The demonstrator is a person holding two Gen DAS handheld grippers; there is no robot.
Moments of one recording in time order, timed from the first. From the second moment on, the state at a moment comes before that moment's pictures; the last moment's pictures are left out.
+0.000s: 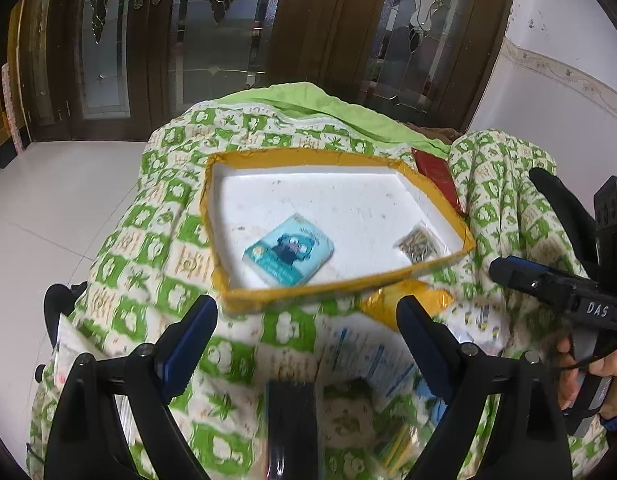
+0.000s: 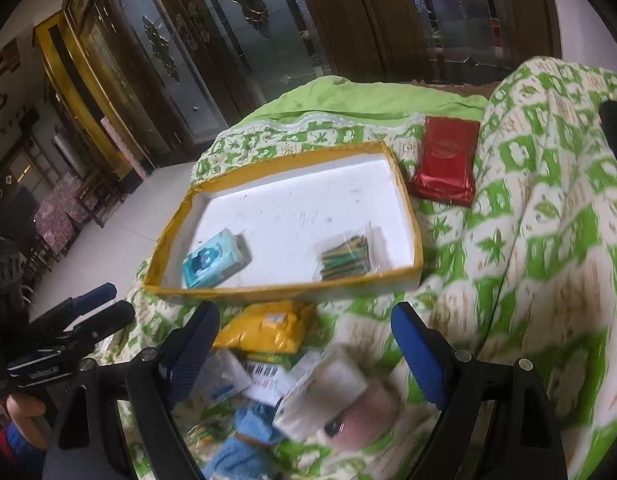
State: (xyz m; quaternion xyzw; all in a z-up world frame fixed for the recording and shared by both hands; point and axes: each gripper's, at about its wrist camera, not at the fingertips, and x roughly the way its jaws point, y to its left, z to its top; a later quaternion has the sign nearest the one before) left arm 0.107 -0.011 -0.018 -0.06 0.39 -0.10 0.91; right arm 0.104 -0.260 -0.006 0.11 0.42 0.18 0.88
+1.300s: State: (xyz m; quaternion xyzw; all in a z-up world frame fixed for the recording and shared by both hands) left arm 0.022 -0.005 -0.023 -0.04 0.35 -0.07 0.93; right arm 0.026 -0.250 -0.001 0.10 0.39 0.18 0.90
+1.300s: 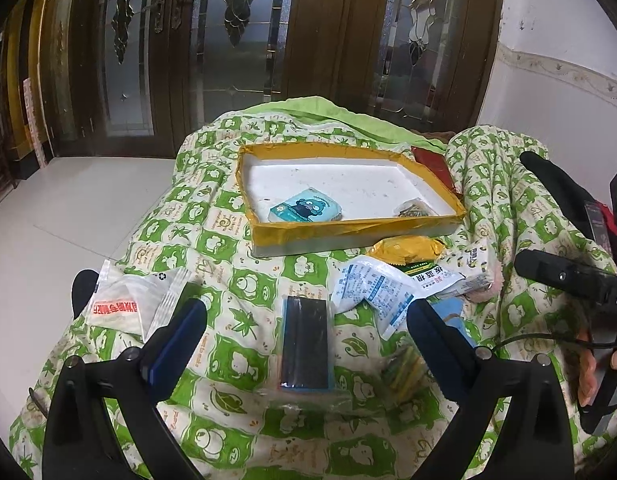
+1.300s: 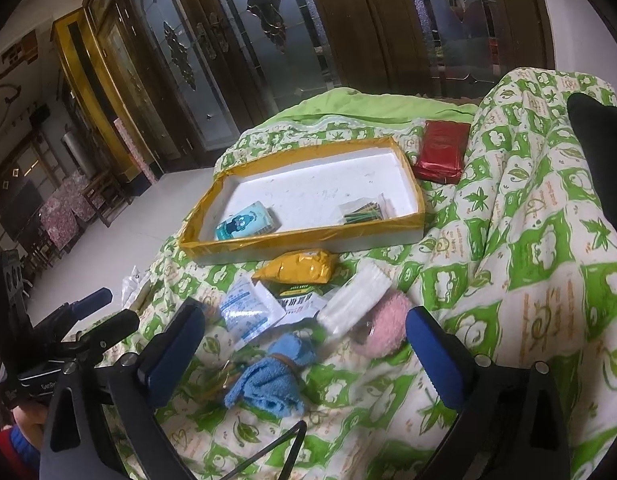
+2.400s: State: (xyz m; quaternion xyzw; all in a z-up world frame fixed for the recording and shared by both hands) left arm 0.023 -0.025 -0.046 0.02 0.41 -0.05 0.91; right arm 0.006 -0.224 -0.023 0.05 0.44 0.21 0.87
